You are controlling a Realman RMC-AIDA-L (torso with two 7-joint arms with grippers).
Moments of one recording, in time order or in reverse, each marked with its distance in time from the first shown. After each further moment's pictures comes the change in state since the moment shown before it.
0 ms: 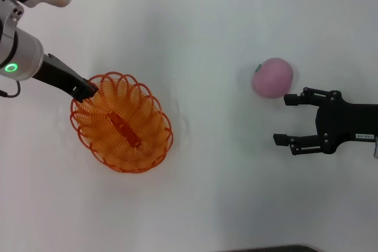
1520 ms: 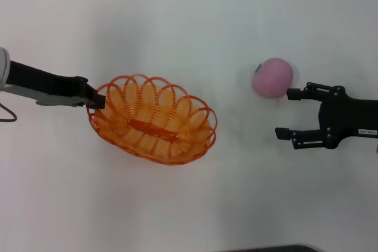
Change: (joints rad) left arm 0.009 -0.008 -0.391 0.006 -0.153 0.324 -0.310; right arm -0.001 0.002 0.027 -0.011 0.005 -0.014 0.012
